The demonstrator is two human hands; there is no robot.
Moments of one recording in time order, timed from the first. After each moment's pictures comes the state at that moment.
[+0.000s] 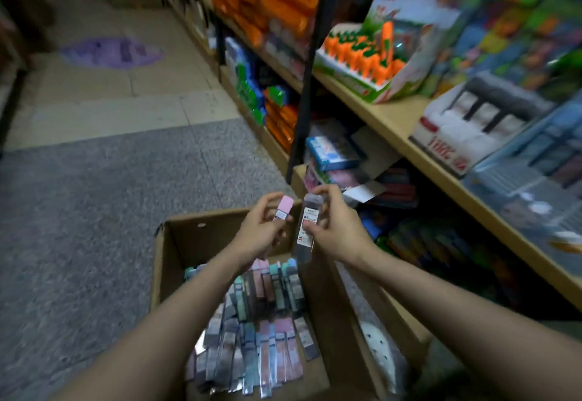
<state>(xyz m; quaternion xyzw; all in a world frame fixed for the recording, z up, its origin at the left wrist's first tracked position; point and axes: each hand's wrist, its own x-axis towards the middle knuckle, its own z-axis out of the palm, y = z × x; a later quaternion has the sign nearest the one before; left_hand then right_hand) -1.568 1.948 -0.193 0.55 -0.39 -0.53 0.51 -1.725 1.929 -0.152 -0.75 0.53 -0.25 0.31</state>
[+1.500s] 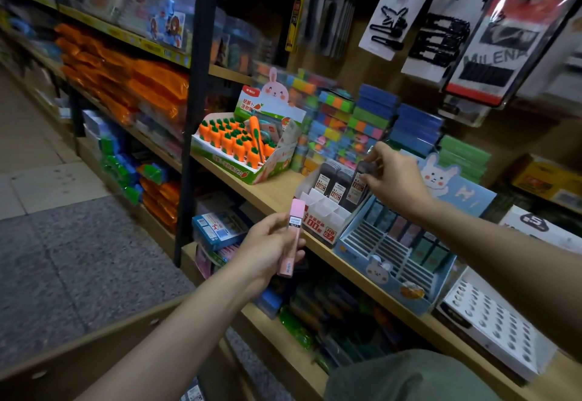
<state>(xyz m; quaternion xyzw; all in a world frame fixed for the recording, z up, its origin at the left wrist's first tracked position) -1.699 1.867 -0.072 0.32 -0.39 -0.71 0.49 -1.910 1.850 0.056 -0.70 0.65 -0.28 -0.13</state>
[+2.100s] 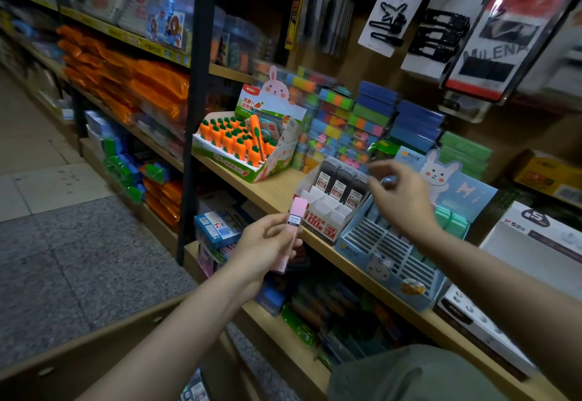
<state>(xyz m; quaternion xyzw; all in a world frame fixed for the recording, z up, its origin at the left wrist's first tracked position) -1.692 1.871 -0.078 0.33 -0.45 -0.67 0.50 -1.902 1.883 0.033 -0.63 0.67 -0.38 -0.02</state>
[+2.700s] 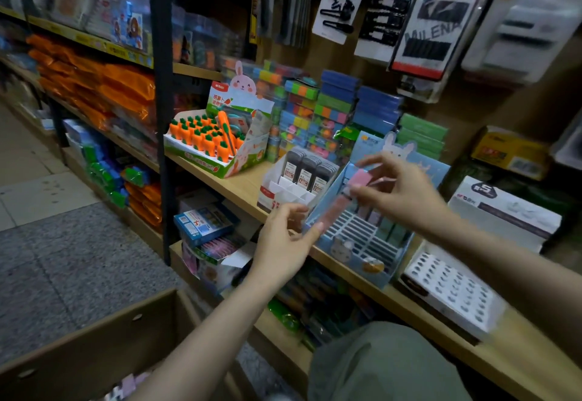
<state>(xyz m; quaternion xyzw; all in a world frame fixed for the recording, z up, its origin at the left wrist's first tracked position) -1.766 1.910 -0.057 0.40 -0.64 -0.42 0.51 -1.940 1.950 0.062 -0.66 0.63 -0.38 0.12</state>
